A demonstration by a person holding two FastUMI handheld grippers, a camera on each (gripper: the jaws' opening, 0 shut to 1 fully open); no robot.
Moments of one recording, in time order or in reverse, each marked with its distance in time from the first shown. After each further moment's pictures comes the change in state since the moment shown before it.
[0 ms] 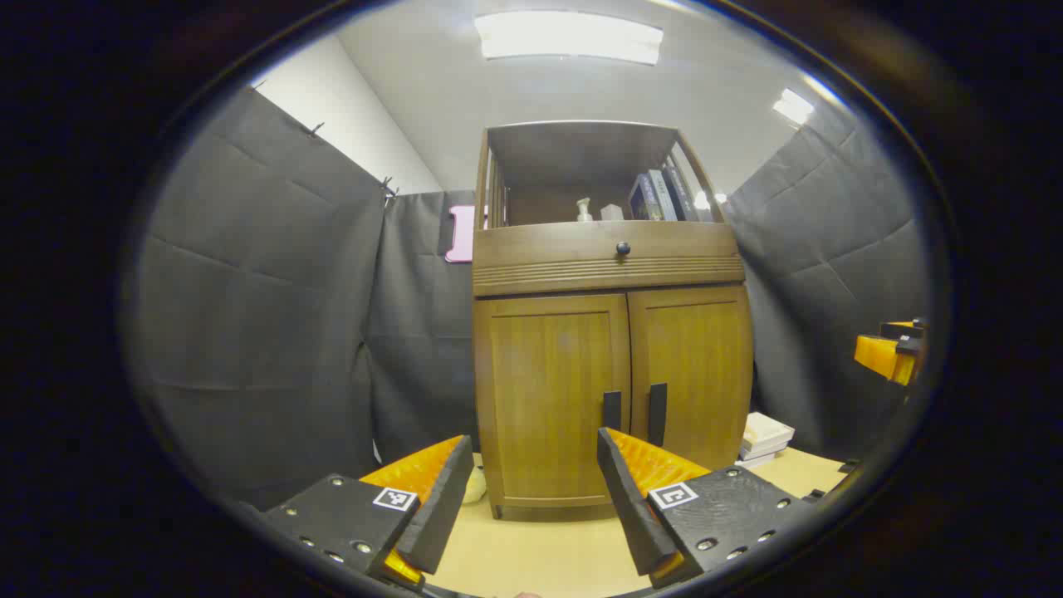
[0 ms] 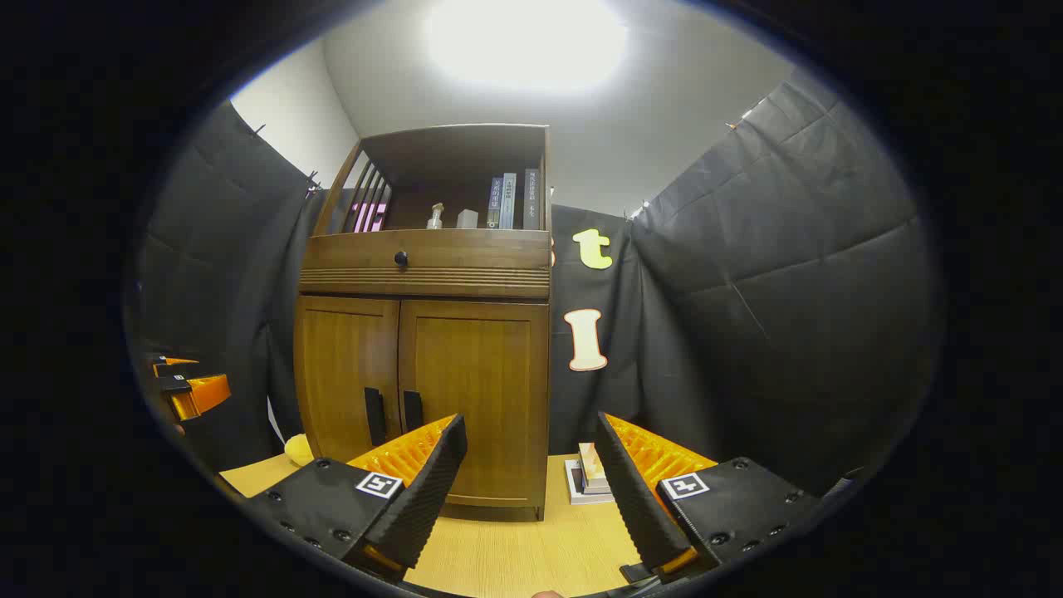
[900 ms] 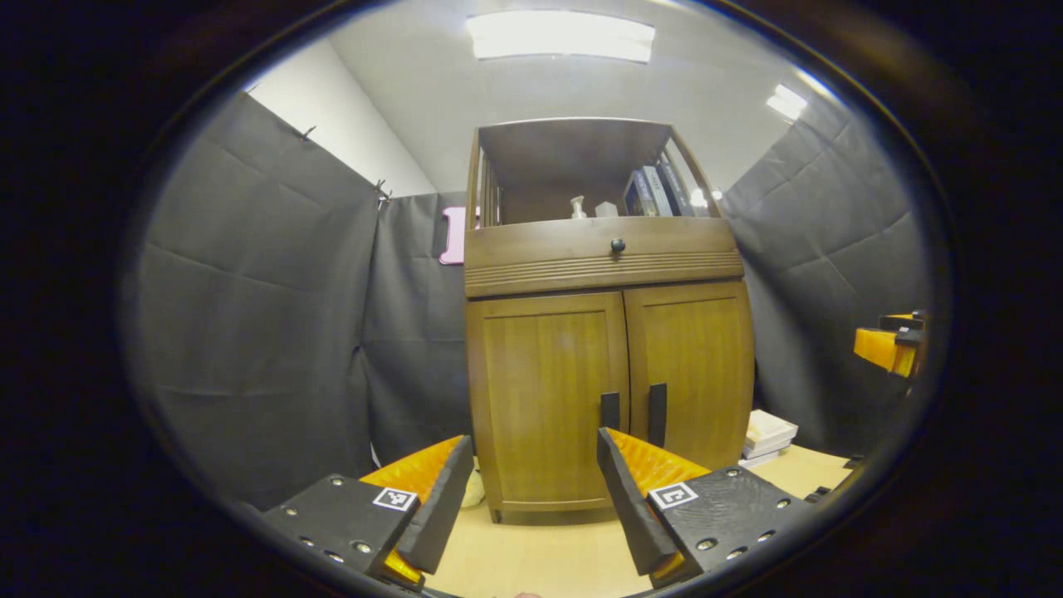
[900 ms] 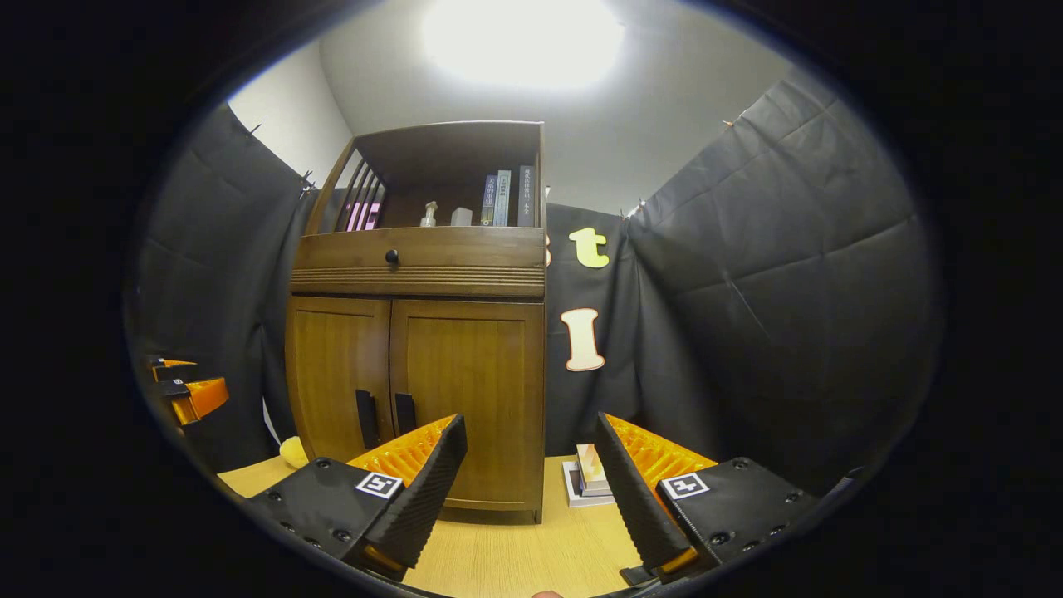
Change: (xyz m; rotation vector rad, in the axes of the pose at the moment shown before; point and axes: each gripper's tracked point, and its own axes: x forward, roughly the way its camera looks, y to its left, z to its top) left arm 0.013 -0.005 0.001 0.016 -0.001 -0.010; right arm 0.011 -0.006 0.001 0.001 0.000 -0.005
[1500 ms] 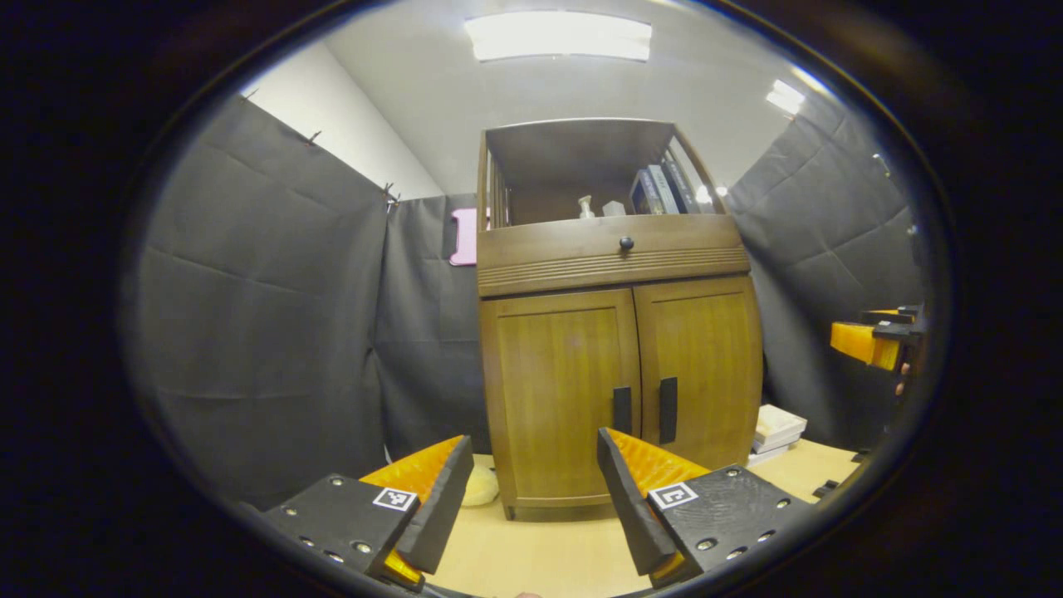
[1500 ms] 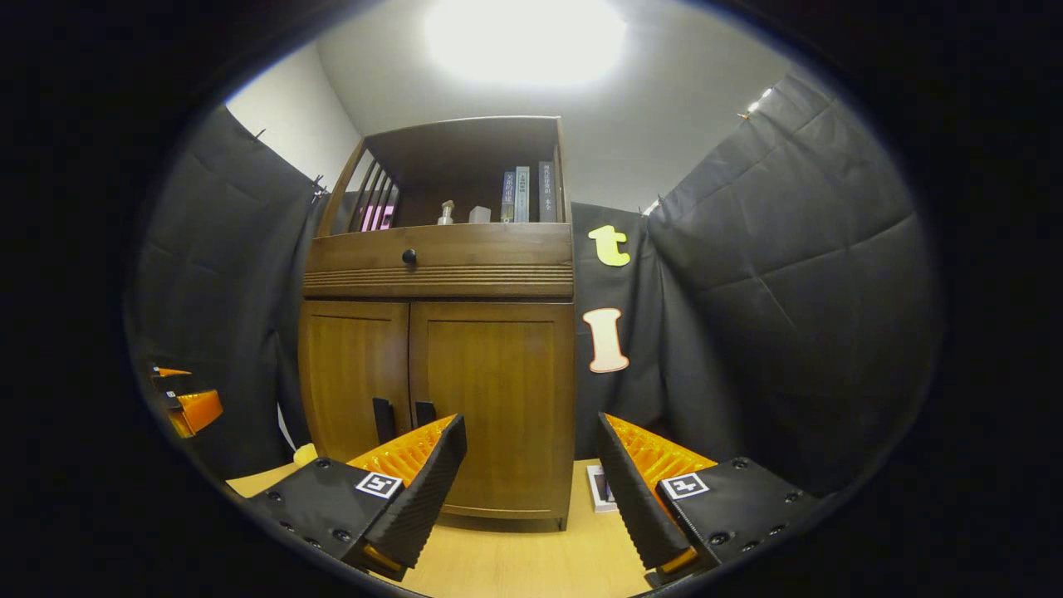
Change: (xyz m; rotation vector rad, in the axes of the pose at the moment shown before) left arm -0.011 0.013 0.002 0.027 0.005 0.048; right arm 0.039 0.038 0.000 0.035 -0.003 0.085
